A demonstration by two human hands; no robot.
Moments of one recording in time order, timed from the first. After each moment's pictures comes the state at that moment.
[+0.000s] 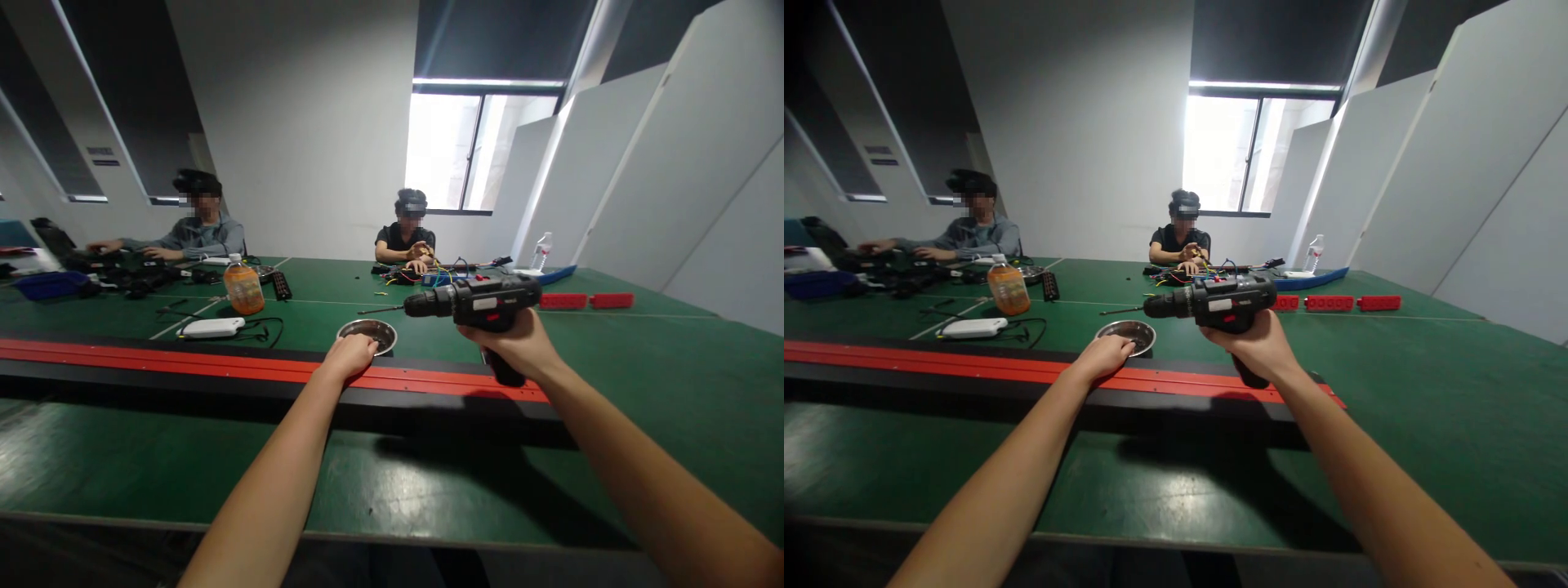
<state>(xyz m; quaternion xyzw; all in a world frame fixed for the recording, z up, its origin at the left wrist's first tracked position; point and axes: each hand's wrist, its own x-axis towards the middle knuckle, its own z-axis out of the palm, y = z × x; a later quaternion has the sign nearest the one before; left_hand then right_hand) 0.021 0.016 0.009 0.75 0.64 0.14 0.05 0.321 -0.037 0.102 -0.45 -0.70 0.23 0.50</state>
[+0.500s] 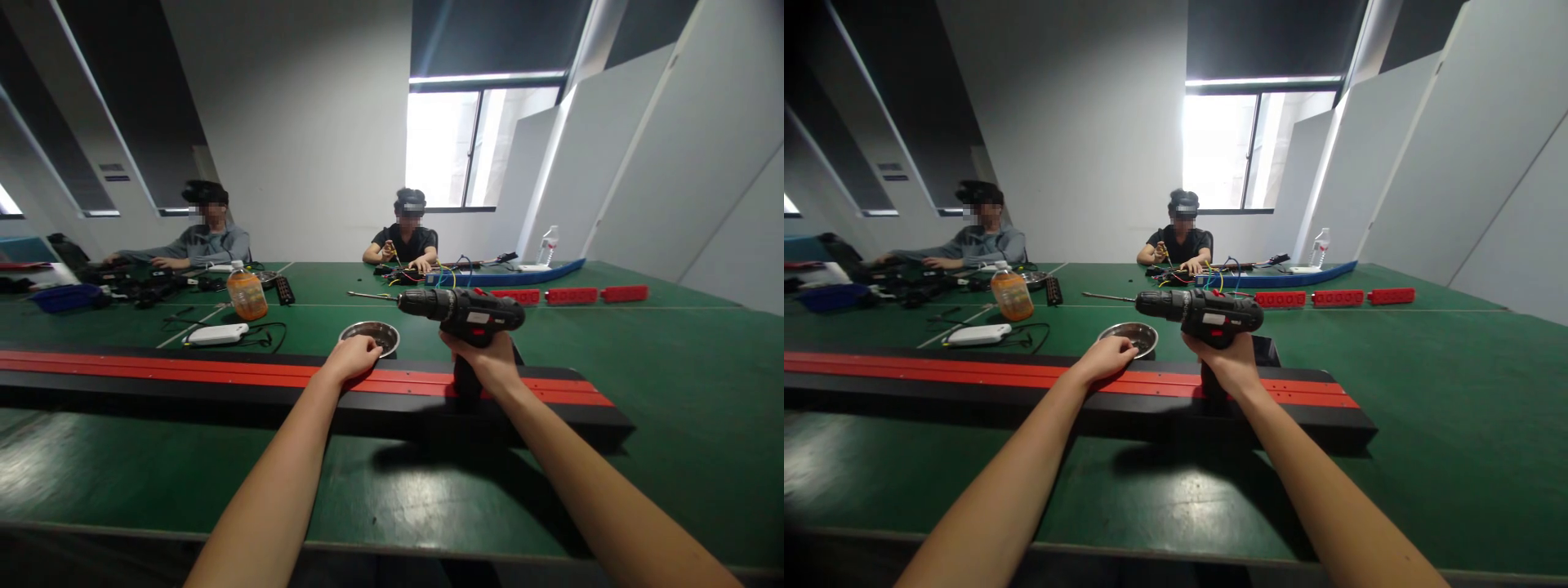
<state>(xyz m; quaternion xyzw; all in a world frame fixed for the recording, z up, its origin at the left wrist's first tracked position) 0.017 0.018 0.007 0.76 0.62 0.19 0.07 0.281 -0.029 0.049 -0.44 -0.60 0.31 0.59</state>
